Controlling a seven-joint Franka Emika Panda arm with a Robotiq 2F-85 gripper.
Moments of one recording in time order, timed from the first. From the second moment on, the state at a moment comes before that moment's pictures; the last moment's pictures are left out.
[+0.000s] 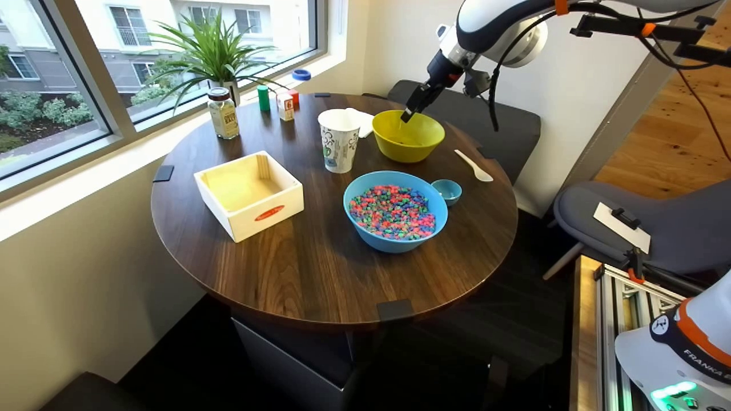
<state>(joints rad) -0.24 0.24 -0.07 -1.92 0.39 2.50 -0.54</state>
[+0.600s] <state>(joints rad) -0.26 0.26 -0.05 -1.89 0.40 2.50 -0.55</state>
